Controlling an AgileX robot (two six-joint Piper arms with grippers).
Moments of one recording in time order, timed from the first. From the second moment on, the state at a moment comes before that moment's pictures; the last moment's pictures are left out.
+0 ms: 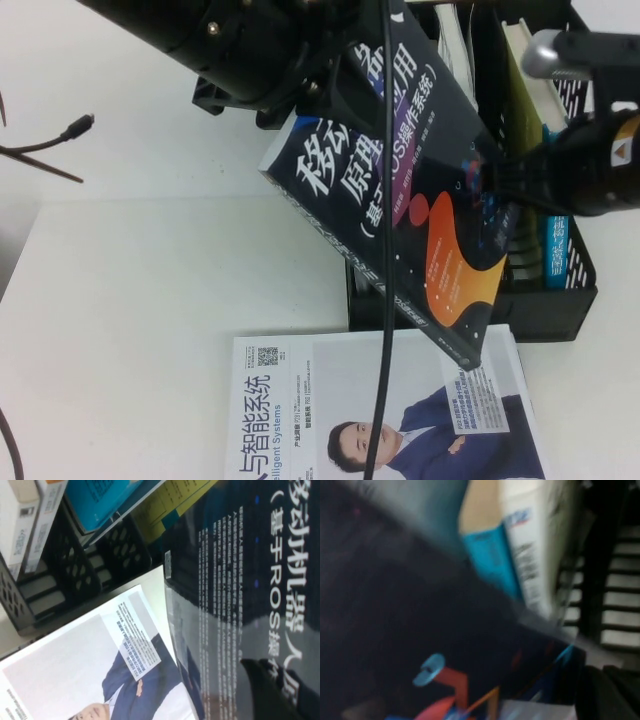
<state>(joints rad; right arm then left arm) 0.46 1.49 -1.21 -0.10 0.58 0.41 -0.44 1.66 -1.93 -0.63 1.30 -0.11</state>
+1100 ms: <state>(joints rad) 0.31 1.44 -1.21 -0.26 0.55 0.55 -0.64 1.76 -1.93 -0.37 0.96 -0.40</state>
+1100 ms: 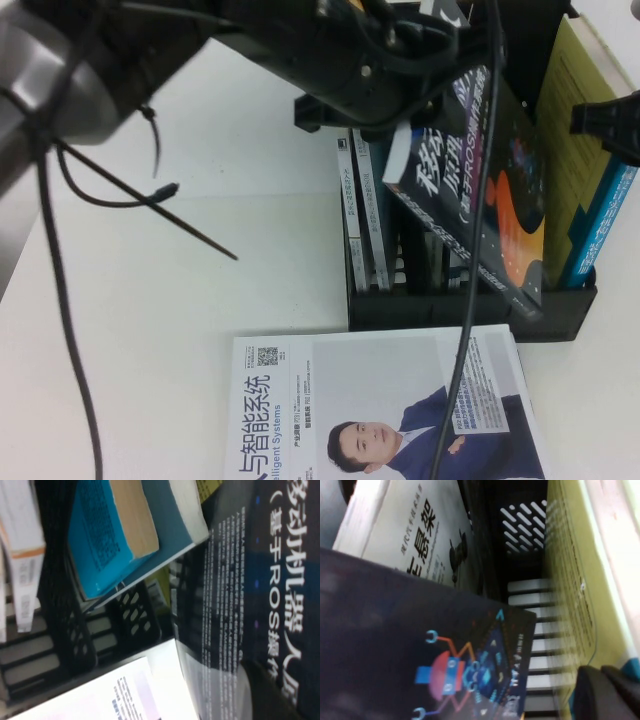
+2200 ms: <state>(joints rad) 0.31 1.02 -1.21 -0.73 0.70 0.89 -0.69 1.84 -1.93 -0.41 0.76 -0.42</state>
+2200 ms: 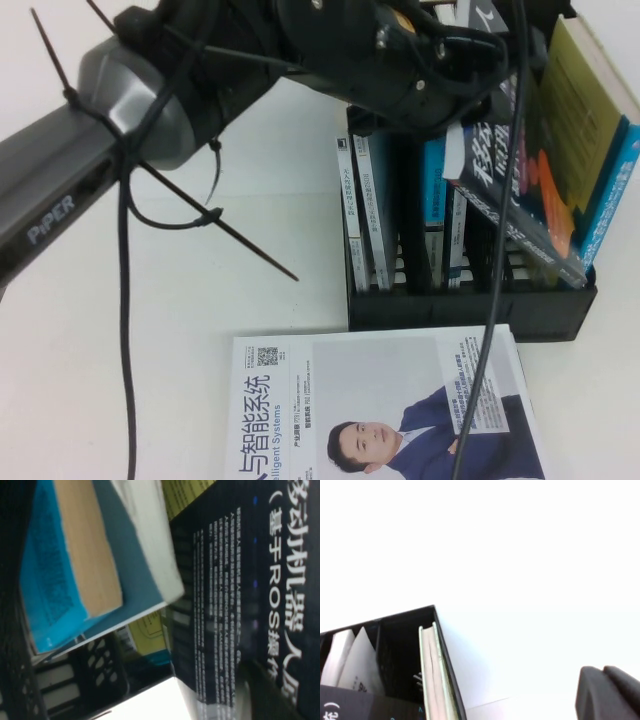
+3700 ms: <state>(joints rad) 0.31 0.99 -1.19 -0.39 0.83 0.54 -0.75 2.18 -2.39 -0.14 0.79 -0.40</state>
